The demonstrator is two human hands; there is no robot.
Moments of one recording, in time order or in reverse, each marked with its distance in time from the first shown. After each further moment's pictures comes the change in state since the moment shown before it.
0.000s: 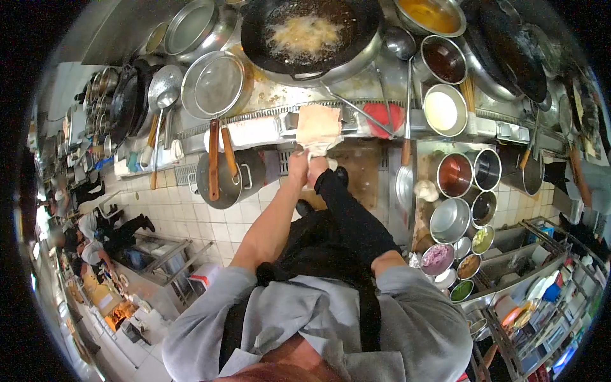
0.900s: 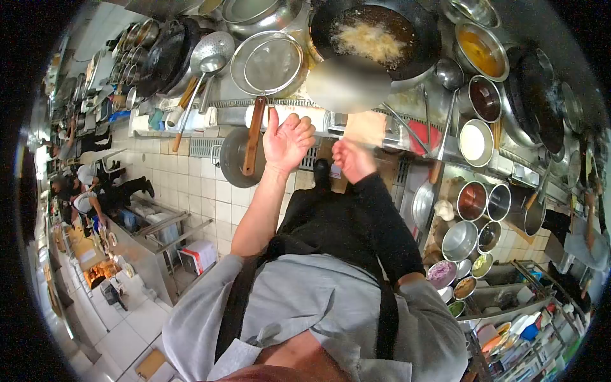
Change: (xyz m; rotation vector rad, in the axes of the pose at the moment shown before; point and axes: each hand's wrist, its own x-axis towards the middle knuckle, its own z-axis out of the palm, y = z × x) left_hand -0.126 0.234 -0.138 -1.172 -1.027 0.079; right_hand -0.115 -0.122 0.085 0.133 -0.406 0.077
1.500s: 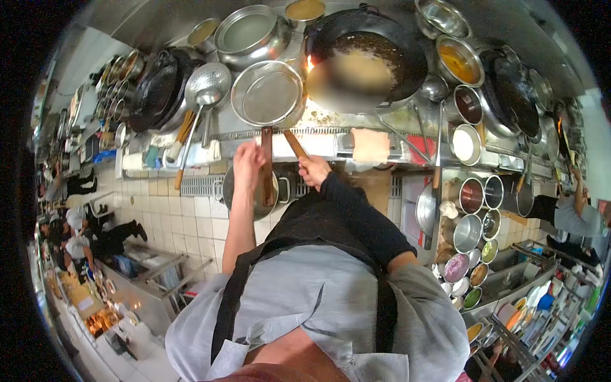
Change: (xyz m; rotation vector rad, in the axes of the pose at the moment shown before) left_hand -0.059 0.166 -0.069 0.889 0.602 0.345; right_hand 0.101 0.083 0.103 -0.393 0.166 0.113
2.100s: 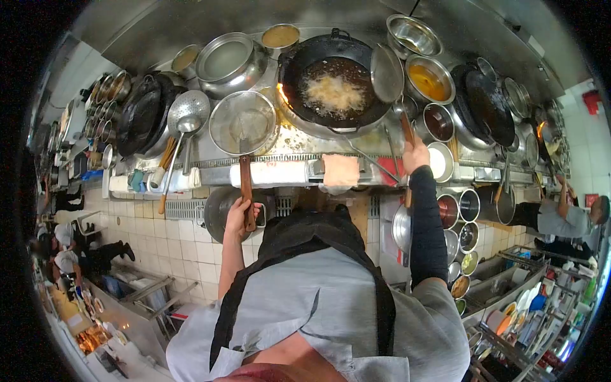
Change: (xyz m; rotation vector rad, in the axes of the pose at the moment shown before) left_hand -0.044 -0.061 -0.026 0.187 -0.036 -0.402; right_hand -0.163 -0.200 -0.272 -1.358 0.992 -0.964
